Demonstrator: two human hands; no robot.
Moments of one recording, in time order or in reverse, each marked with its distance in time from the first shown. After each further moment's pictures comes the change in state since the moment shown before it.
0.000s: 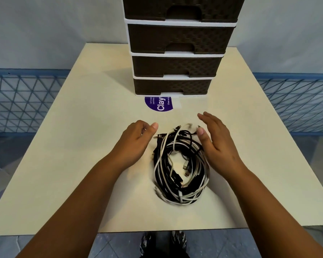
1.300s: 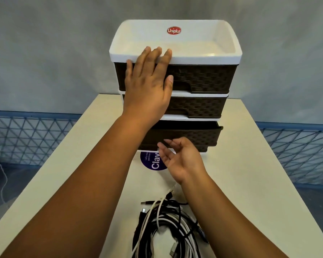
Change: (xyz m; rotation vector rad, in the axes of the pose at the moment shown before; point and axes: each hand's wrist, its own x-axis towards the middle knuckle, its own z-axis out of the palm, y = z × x) left_hand 0.164 0.186 -0.055 0.714 0.719 0.538; right_hand 0.161 -0.060 0.016 1.591 -0.087 0.795
